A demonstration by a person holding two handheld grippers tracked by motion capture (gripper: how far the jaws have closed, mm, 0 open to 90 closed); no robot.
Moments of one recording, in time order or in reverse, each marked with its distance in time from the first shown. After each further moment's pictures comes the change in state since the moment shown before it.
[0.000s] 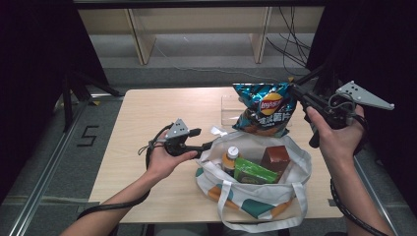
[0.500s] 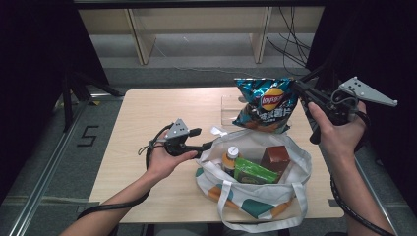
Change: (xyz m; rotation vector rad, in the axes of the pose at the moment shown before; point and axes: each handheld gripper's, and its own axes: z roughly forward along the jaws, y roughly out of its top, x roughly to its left) left arm 0.000 0.001 0.000 -0.013 0.001 0.021; right arm -0.002 0.008 0.002 -0.025 -0.009 -0.001
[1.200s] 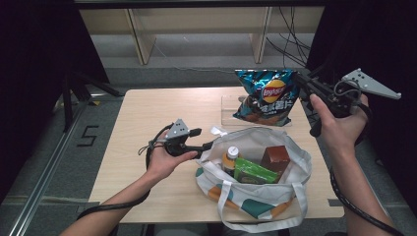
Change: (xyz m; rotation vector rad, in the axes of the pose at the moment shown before) left arm -0.001 0.000 0.000 0.002 -0.005 0.002; right arm -0.004 0.013 0.006 -0.031 -0.004 -0.017
